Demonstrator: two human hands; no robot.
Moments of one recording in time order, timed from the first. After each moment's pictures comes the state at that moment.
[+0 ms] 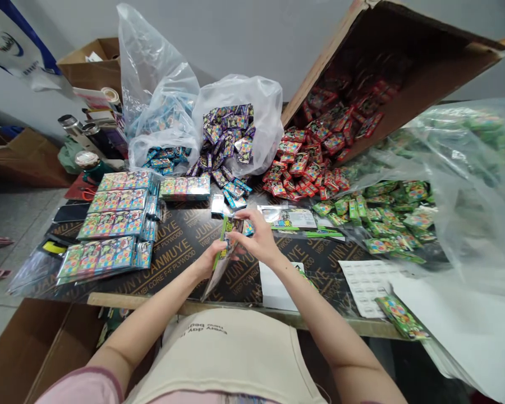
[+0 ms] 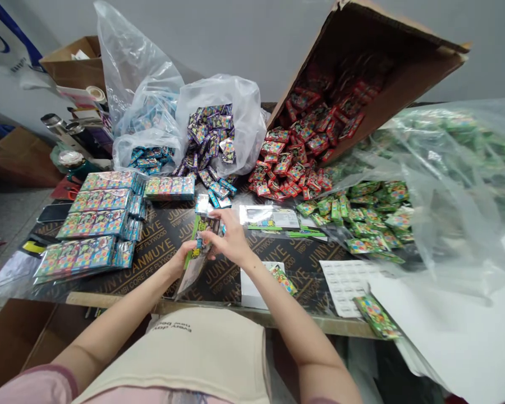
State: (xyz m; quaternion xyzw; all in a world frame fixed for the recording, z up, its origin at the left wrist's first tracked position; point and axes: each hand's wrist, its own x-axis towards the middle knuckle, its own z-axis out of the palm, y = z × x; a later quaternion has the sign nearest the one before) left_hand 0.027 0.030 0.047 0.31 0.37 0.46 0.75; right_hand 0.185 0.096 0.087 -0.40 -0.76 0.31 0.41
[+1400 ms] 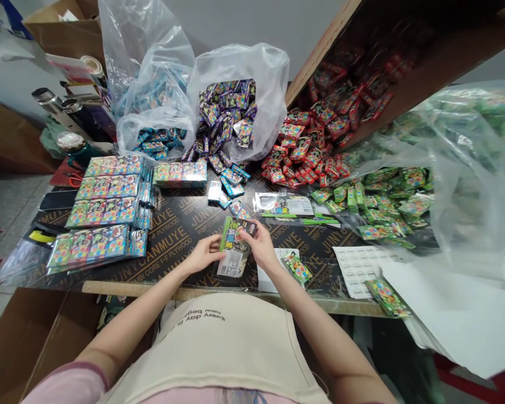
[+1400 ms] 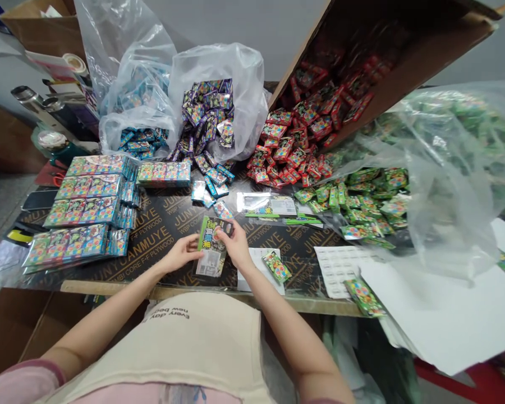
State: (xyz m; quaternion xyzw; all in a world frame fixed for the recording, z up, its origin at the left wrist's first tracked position) left_hand 0.014 0.013 0.010 0.38 0.46 0.41 0.69; right_hand 0.188 0.053 0.013 -0.48 -0.43 0.62 0.44
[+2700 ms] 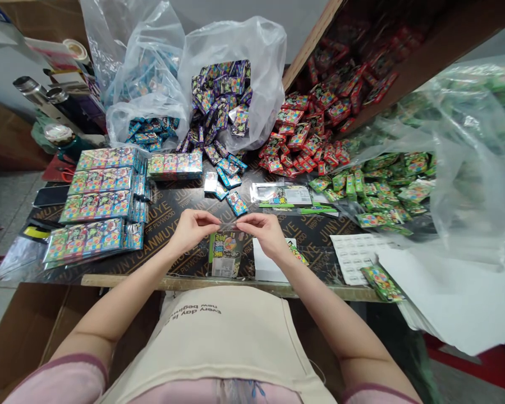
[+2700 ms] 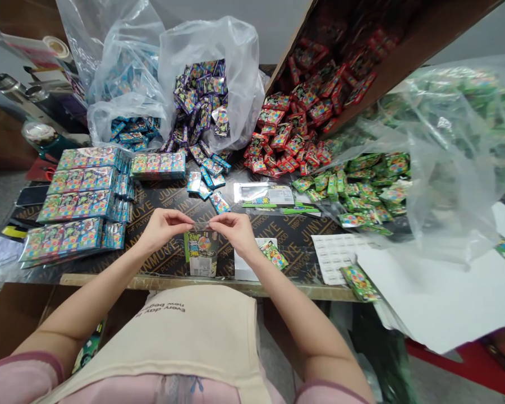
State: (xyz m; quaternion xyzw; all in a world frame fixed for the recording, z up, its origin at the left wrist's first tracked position) left_hand 0.005 0.036 0.096 0.47 0.56 0.41 0.54; right_hand 0.202 0.059 0.069 -0.44 -0.46 0.66 0.40
